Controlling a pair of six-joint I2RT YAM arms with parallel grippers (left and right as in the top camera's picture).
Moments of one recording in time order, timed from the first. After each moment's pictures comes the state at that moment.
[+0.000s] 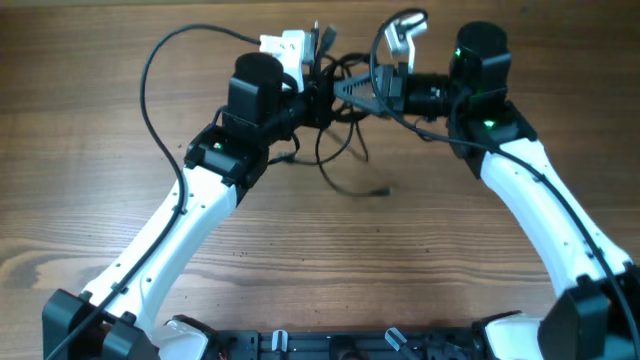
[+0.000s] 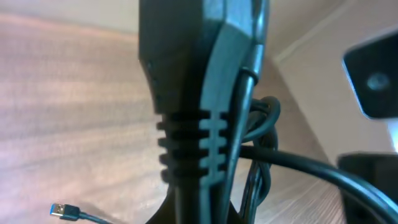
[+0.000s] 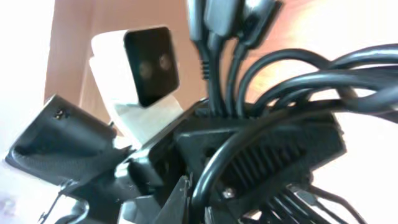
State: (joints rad) left arm -0.44 1.47 1.15 -0.15 0.28 -0.49; right arm 0.26 1.53 1.19 0.00 -1.10 0.91
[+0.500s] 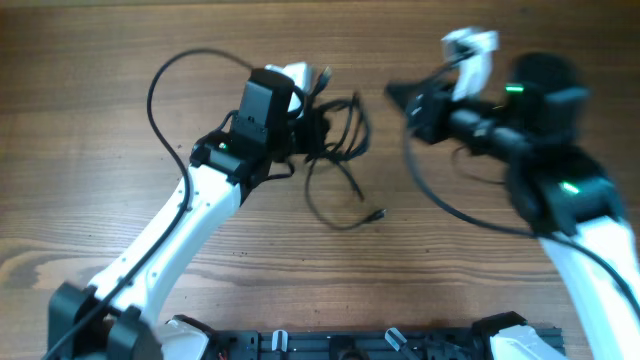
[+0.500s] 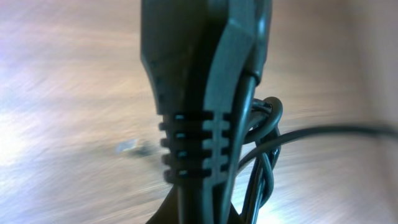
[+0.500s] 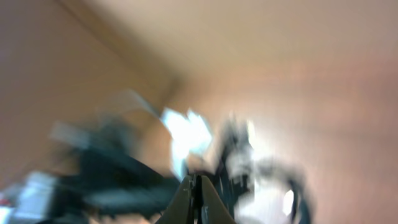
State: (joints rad) left arm -0.45 1.50 1.14 -0.45 0.23 -0.52; right arm 0.25 1.15 1.30 -0.42 -0.57 0.49
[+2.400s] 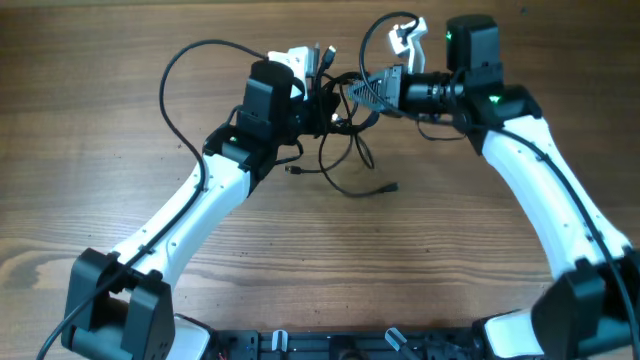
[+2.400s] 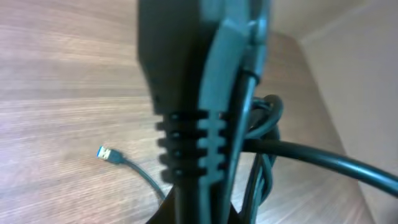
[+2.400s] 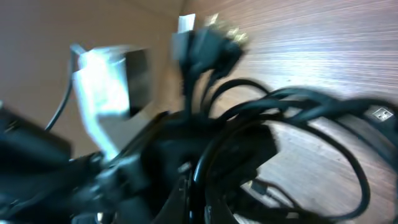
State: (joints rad) left arm -0.43 1.59 1.11 -0.10 0.28 -0.55; right arm 0.24 1.61 1.35 -0.42 -0.91 0.53
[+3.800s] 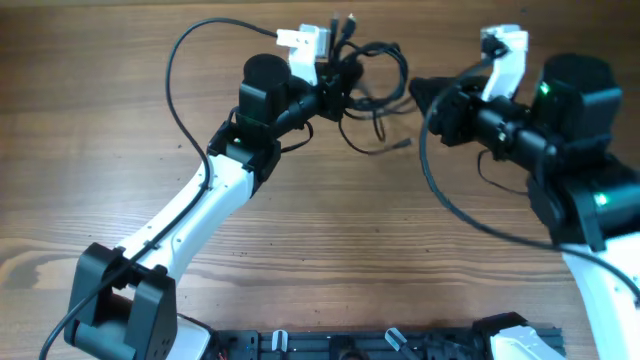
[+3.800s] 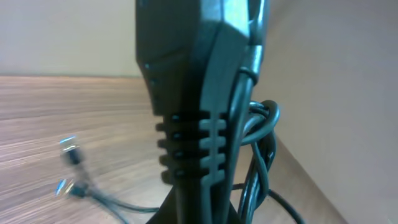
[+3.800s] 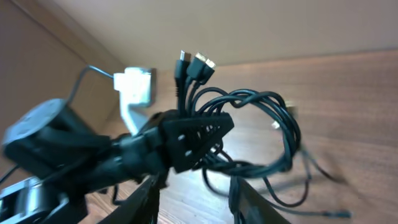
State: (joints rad) left arm -0.45 1.60 1.09 0.29 0.46 -0.47; right arm 0.23 1.18 1.38 -0.66 -0.45 0.38
